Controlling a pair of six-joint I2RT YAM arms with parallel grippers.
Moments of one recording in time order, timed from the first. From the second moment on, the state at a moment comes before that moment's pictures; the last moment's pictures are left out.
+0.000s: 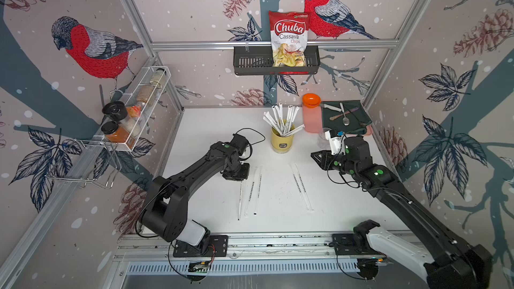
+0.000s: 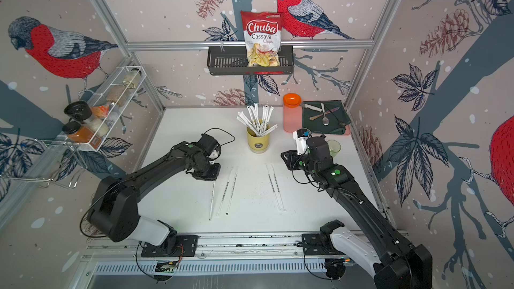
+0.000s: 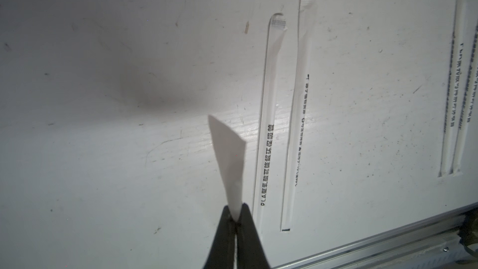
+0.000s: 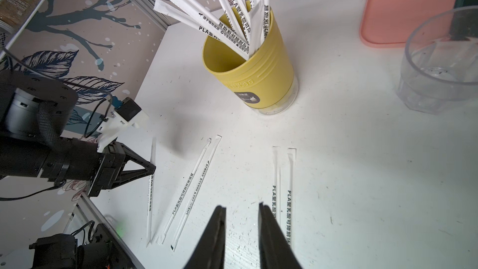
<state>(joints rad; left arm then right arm) -0.48 1.52 1.05 -0.95 0.16 -0.31 0.45 0.96 0.79 -0.43 -0.31 0.40</state>
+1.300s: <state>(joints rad) -0.44 1.56 1.18 -0.80 0.10 -0.27 0.45 1.05 0.82 -0.41 -0.30 0.39</state>
